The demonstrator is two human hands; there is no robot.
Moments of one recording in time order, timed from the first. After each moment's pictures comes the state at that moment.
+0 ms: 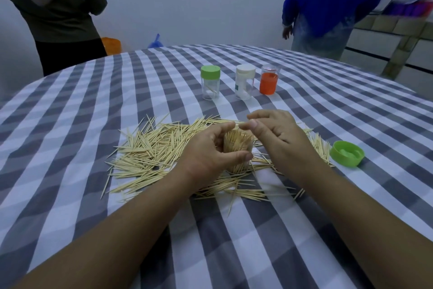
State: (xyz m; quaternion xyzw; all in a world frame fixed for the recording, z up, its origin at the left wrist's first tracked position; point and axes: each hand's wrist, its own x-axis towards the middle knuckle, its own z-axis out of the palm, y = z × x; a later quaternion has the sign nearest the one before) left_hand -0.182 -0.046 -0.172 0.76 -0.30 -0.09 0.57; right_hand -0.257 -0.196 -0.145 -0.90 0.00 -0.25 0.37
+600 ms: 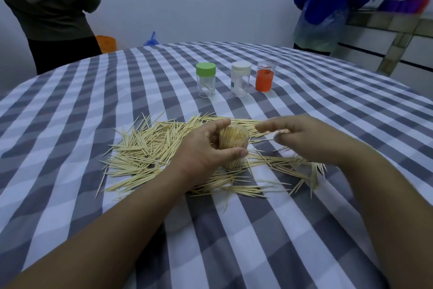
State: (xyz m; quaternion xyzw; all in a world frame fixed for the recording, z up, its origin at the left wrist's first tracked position) left_hand -0.185 -0.045 -0.168 0.76 -0.29 -0.10 0.57; right_hand -0.271 -0.234 -0.119 -0.94 0.07 0.00 0.34
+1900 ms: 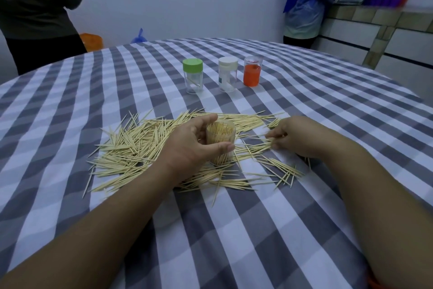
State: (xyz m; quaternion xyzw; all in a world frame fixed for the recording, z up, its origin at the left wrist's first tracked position) left_hand -0.190 -0.045 -0.163 0.77 -0.29 -0.08 0.56; right_hand -0.262 -0.261 -0.139 -0.98 0.15 0.04 0.15
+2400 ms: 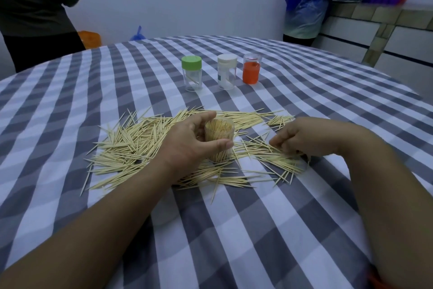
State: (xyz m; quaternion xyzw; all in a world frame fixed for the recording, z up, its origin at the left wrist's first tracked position) left_hand -0.190 -0.045 -0.162 0.77 -0.29 -0.09 0.57; right_hand -0.279 -0.261 -0.119 -0.96 0.15 0.13 0.20
